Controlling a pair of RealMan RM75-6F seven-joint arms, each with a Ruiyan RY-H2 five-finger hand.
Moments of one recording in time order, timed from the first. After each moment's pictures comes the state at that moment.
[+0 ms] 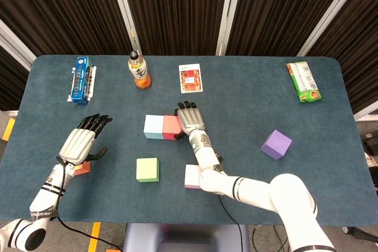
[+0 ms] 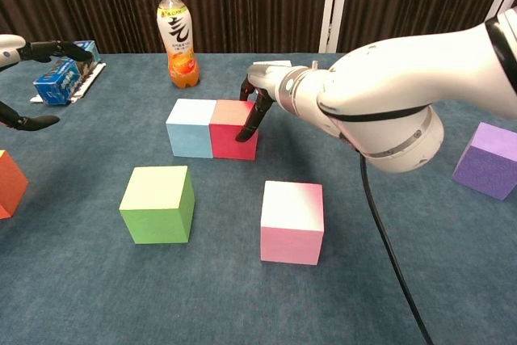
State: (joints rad) left arm -0.53 -1.27 -0.11 -1.57 1.34 1.12 0.05; right arm 1.27 -1.92 0.37 -1.01 -0.32 0.79 -0.69
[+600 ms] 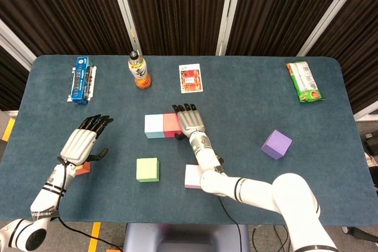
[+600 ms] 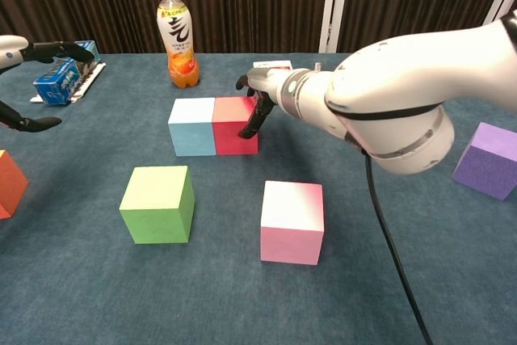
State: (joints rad) left arm -0.53 -1.27 -0.12 -1.58 1.34 1.12 0.07; right arm 1.25 -1.89 0.37 -1.07 -0.32 0.80 -0.69
